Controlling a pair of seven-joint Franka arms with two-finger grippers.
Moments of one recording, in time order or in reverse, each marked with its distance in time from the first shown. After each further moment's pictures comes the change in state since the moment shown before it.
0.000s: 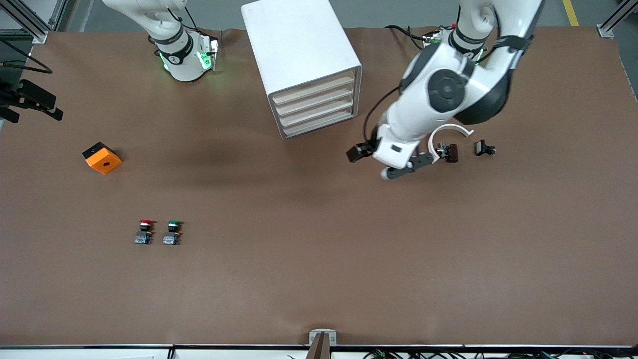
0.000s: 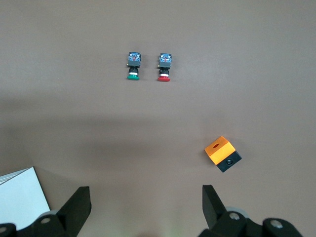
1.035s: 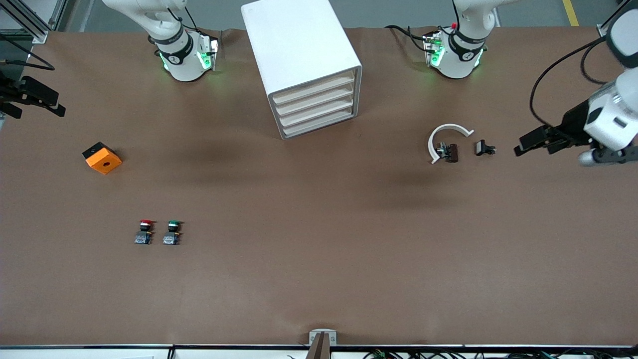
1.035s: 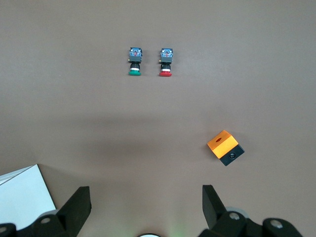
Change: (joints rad) left arm 0.594 -0.322 0.005 -0.119 0.053 -0.198 0.829; right arm 0.001 -0.008 0.013 0.003 0.000 -0.026 0.032
